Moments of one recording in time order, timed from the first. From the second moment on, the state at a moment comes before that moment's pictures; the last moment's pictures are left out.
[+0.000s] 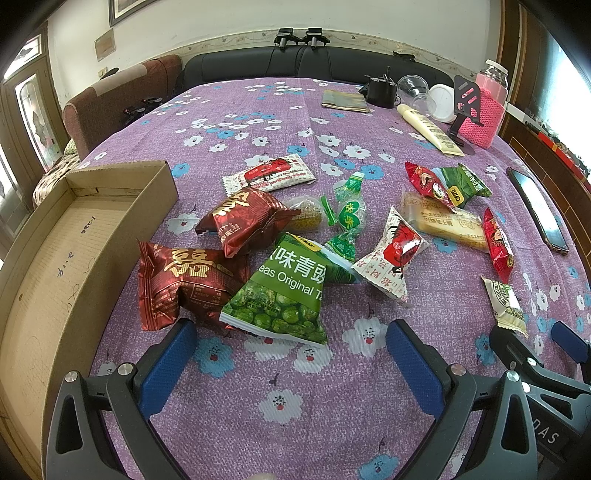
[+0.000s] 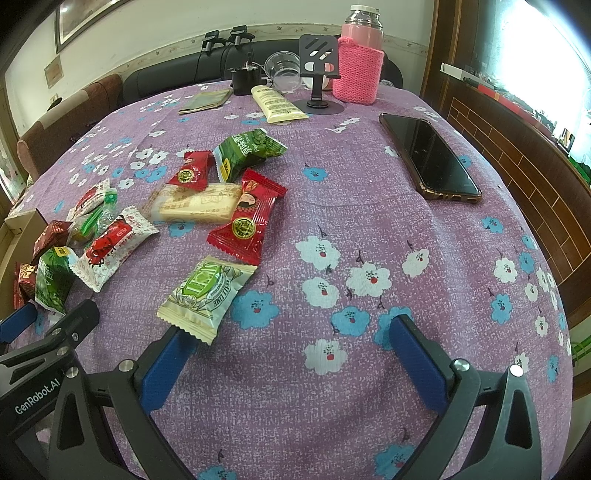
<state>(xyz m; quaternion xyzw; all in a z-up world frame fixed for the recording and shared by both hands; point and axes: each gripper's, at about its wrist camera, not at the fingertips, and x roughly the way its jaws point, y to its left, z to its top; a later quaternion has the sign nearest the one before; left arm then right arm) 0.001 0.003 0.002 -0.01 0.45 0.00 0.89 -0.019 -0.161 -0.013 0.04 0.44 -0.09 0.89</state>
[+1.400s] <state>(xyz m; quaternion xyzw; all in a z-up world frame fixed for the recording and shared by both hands) -0.136 0.123 0.204 0.00 0.19 -0.06 0.98 -0.014 -0.161 -0.012 0.04 0.47 -0.09 0.88</state>
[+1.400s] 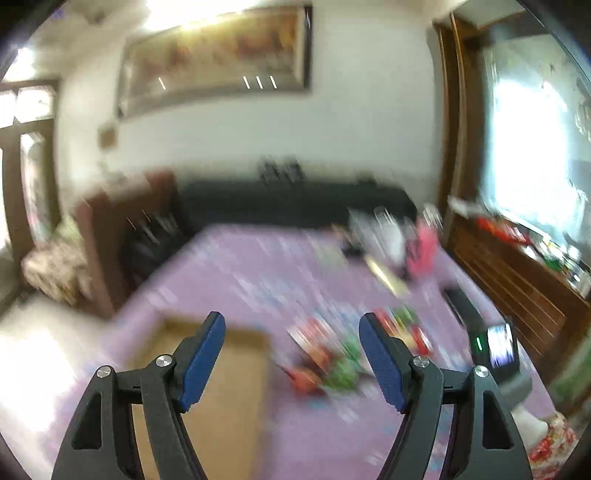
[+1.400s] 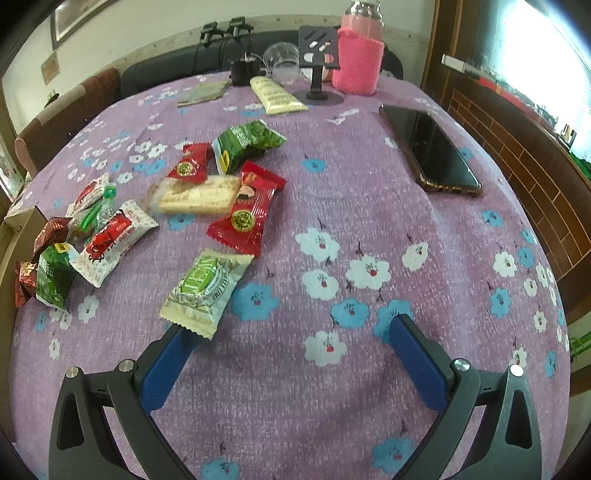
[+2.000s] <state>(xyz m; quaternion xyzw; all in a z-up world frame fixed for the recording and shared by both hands) -0.088 0.229 0.376 -0.04 0.09 0.00 1.00 -0.041 -0.122 0.070 0.09 0.41 0.02 0.91</state>
